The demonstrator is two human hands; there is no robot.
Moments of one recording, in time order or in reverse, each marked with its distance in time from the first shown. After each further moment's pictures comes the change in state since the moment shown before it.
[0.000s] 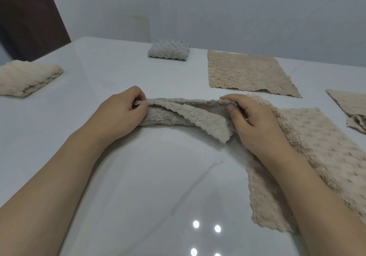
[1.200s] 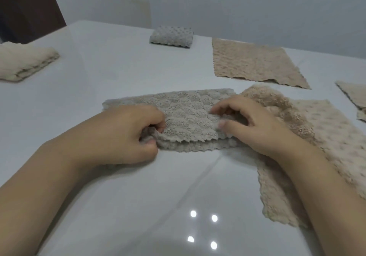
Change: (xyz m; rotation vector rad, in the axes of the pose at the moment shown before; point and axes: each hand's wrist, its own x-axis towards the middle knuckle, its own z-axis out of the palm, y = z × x) left_hand -0.045 0.011 -0.014 0.104 -0.307 0.467; right_hand -0.002 -0.006 0.002 0.029 -0.407 0.043
